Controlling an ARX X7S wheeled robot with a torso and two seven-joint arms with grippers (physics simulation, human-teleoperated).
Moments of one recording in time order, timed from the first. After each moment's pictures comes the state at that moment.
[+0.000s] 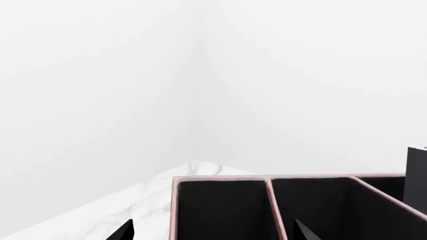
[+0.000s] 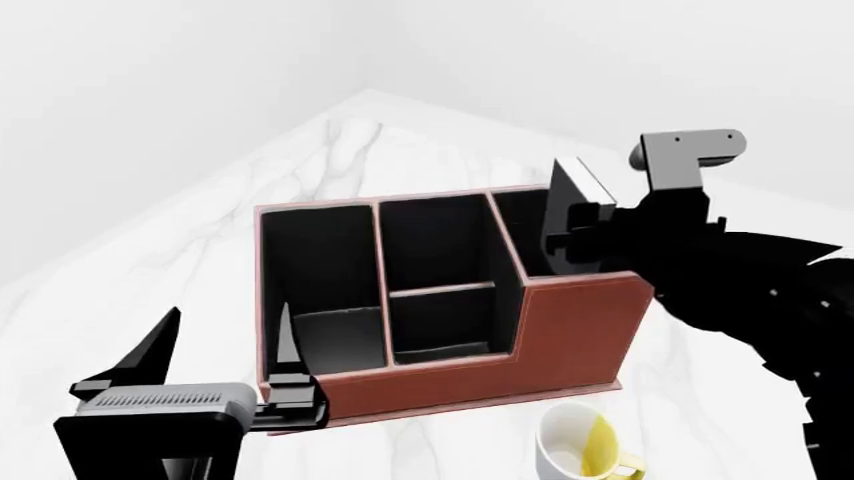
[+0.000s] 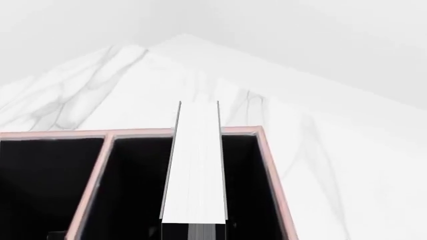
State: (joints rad) left arm 0.06 -0.47 0.27 0.80 -0.41 -0.34 -0.59; right arm 1.03 0.59 -0.51 0.13 1.09 0.94 0.43
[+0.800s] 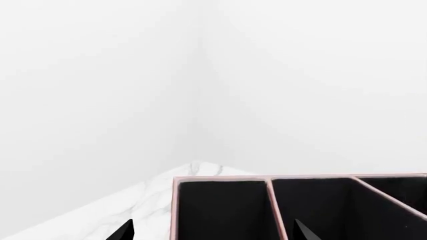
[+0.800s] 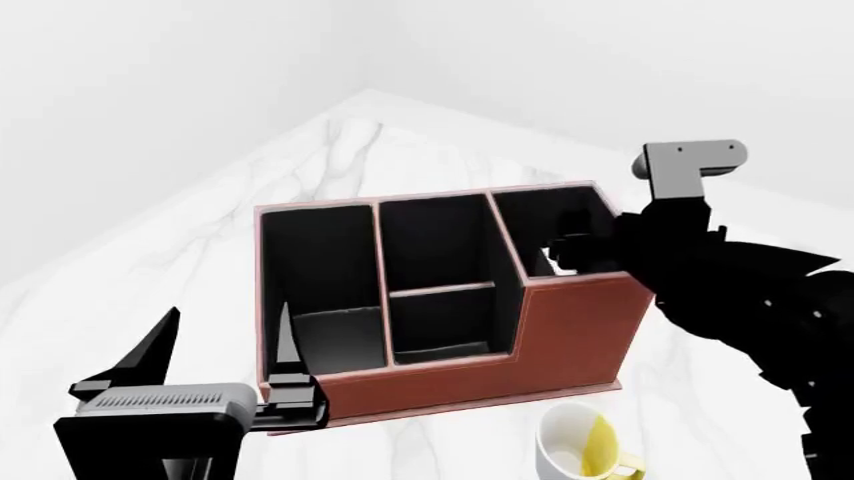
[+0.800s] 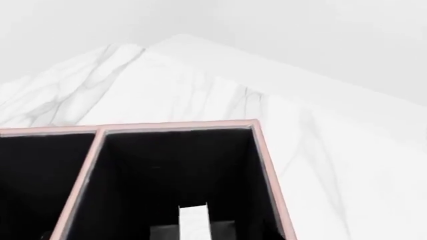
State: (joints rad) left arm 0.06 -0.48 0.28 0.80 -0.41 -0.34 -0.60; right arm 1.00 0.59 -0.50 0.14 1.07 0.90 0.41
